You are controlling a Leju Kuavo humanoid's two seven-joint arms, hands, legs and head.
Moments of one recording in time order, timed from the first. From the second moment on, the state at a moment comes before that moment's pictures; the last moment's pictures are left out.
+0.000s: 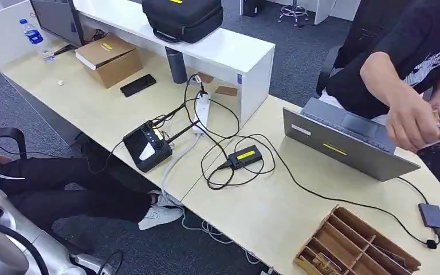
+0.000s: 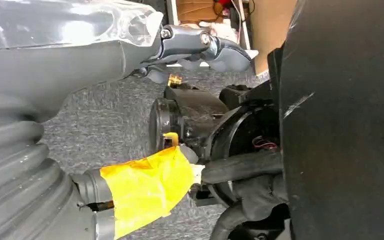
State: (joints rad) left arm -0.01 1.12 -1.56 -1.80 -0.07 0.39 -0.31; right arm -0.91 -0.05 0.62 -1.04 0.72 -0.26 0.05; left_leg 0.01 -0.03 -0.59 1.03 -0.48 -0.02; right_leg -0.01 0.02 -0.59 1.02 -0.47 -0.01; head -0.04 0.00
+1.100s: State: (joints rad) left arm 0.07 0.97 -1.56 -1.77 0.01 0.53 -0.25; right arm -0.43 -0.19 -0.26 -0.90 -0.30 -0.15 -0.31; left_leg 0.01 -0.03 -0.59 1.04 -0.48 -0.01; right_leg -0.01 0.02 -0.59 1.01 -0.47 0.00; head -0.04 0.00
